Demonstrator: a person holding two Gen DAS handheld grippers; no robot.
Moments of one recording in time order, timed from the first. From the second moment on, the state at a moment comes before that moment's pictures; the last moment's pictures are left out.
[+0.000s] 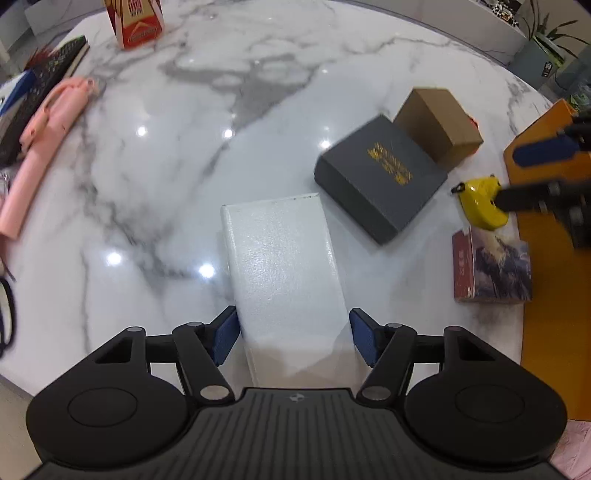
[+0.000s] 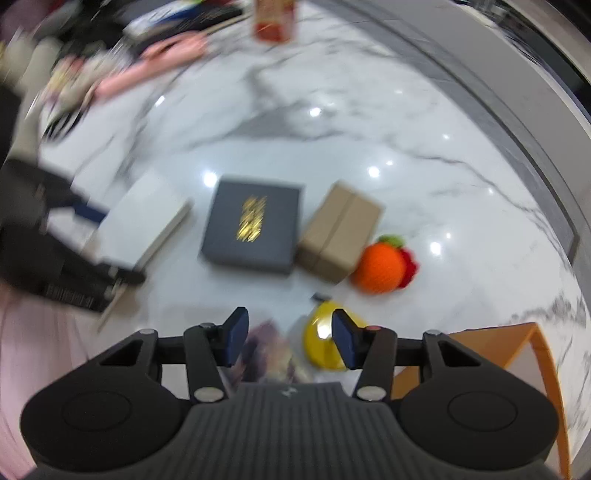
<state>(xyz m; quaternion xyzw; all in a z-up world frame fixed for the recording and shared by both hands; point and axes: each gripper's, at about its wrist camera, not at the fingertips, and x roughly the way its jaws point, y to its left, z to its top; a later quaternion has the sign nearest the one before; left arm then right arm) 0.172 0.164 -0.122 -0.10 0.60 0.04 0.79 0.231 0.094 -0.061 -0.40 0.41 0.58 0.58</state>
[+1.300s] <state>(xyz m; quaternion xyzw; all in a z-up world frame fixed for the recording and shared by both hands) 0.194 0.076 -0.001 0.07 0.48 -0.07 0.87 0.256 0.042 -0.016 -0.15 0.41 0.53 0.72</state>
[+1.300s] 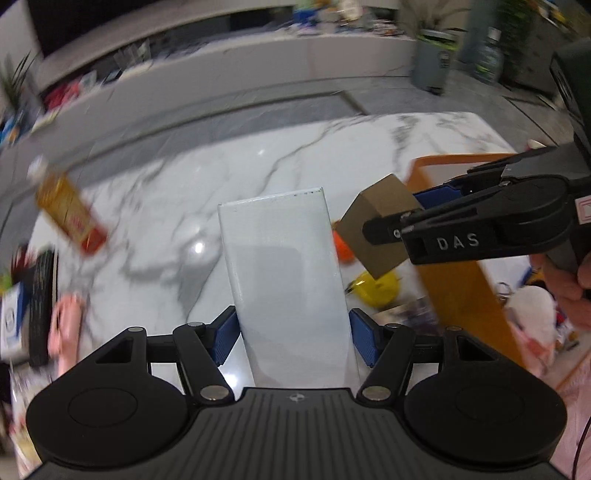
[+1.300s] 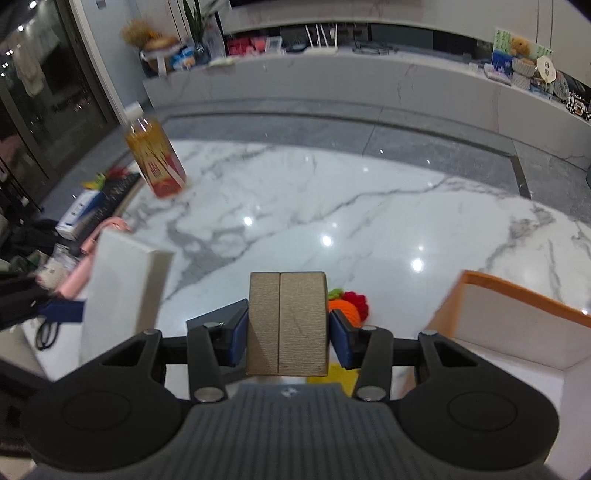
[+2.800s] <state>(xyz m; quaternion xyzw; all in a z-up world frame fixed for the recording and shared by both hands) 0.261 -0.183 -0.141 0.56 0.37 -0.39 0.63 0.444 -0.104 -0.008 -0.15 0.50 0.50 0.69</state>
